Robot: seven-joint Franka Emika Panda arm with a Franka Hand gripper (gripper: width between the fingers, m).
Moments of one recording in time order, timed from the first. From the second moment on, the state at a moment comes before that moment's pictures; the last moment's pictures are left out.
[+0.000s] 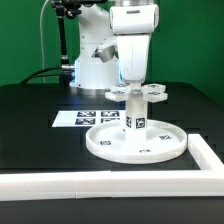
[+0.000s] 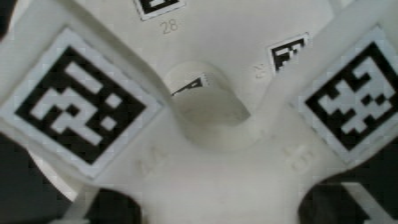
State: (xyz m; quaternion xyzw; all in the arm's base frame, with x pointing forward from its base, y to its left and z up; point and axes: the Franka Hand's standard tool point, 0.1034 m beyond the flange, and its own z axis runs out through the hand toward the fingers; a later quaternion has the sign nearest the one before) arm 0.483 0.046 0.100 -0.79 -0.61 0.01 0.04
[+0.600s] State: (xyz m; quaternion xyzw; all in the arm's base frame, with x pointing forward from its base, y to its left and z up) arm 0.485 0.047 0.100 -0.96 -0.29 0.00 0.04
